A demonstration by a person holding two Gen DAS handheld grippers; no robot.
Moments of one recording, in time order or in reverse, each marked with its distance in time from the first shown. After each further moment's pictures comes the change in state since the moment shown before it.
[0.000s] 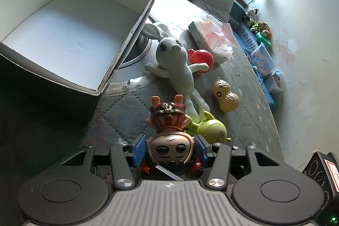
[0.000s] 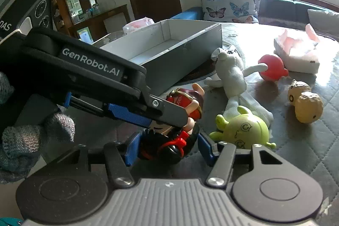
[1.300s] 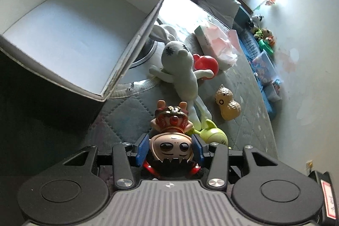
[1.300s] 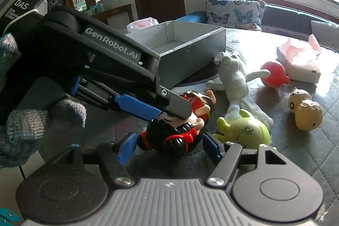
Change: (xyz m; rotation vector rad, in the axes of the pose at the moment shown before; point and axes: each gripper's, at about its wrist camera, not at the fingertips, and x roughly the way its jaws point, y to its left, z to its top) left arm 0.007 0.012 0.009 -0.087 0.007 -0.021; right arm 0.003 0.004 -0.005 -0.068 -0.015 -0.011
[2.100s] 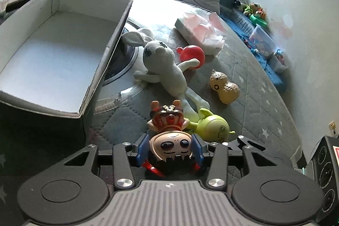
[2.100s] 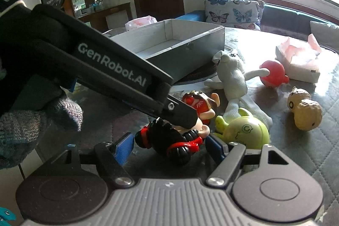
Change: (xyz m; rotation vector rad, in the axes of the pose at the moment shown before) left arm 0.004 -0.036 -0.009 0.281 -0.003 0.088; right arm 0.004 0.000 -0.001 -0.012 0.007 -0.015
